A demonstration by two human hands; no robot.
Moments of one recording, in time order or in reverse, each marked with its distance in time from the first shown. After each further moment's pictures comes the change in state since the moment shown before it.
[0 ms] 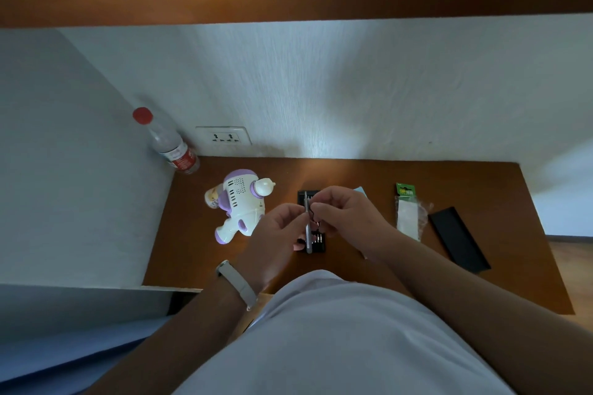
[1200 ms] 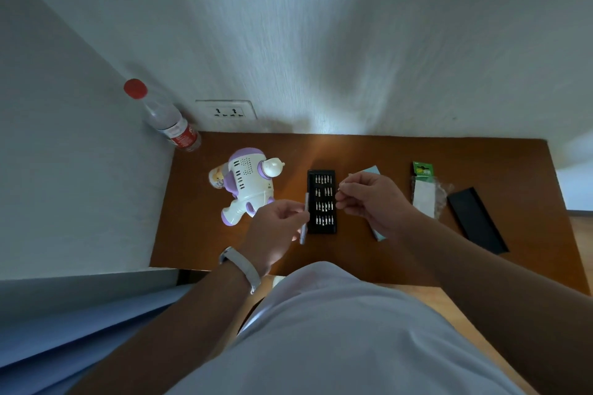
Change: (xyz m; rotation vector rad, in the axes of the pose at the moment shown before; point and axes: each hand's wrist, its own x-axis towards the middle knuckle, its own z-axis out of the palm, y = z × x) left_hand 0.028 -0.045 -0.023 0.110 0.090 -0.100; right_hand 0.042 0.049 -0.016 0.349 0.084 0.294
